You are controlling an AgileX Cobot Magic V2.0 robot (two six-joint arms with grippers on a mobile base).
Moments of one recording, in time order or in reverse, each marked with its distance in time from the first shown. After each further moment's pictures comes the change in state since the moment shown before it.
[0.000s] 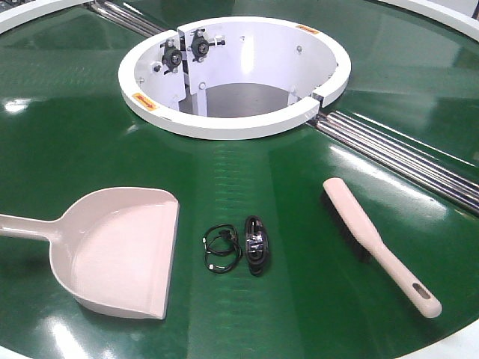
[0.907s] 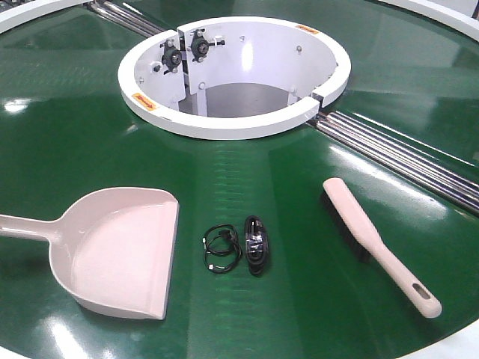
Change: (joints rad) left arm 0.000 0.342 -0.400 0.005 0.110 0.020; right arm 0.000 0.000 0.000 0.000 0.000 0.000
